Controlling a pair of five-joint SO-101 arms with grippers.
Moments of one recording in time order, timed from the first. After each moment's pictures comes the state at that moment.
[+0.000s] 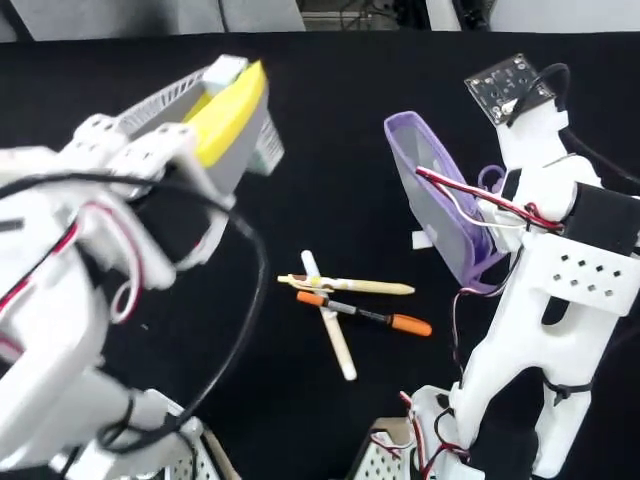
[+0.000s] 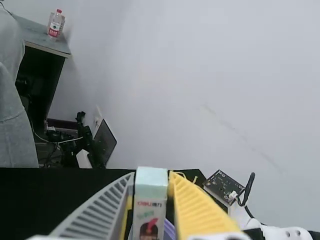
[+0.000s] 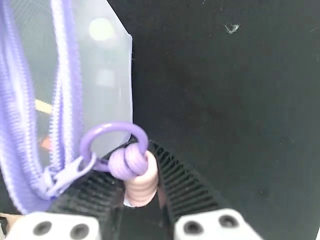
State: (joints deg) left arm 25.6 -14.6 -76.5 100.6 24.0; right arm 19.2 -24.1 -5.7 98.3 40.4
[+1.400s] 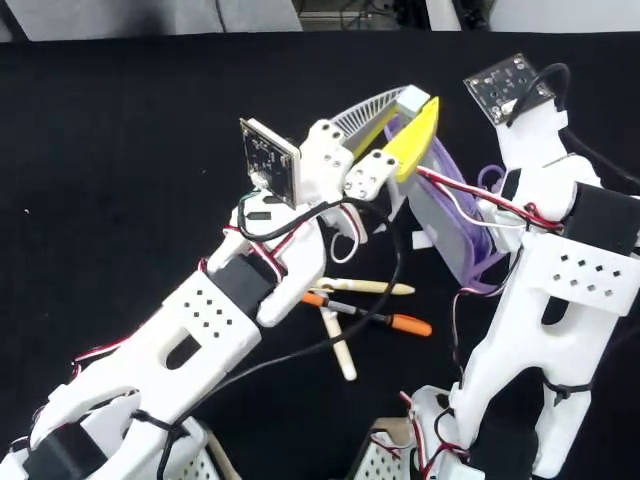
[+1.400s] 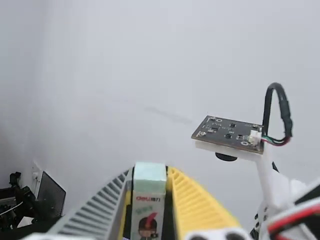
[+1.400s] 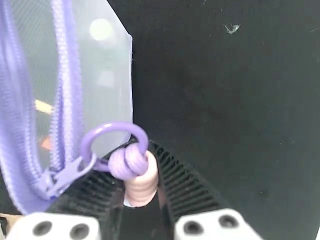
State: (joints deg) left arm 38.2 -31.9 34.4 -10.1 11.9; right arm 19.1 -24.1 -5.7 98.2 40.4
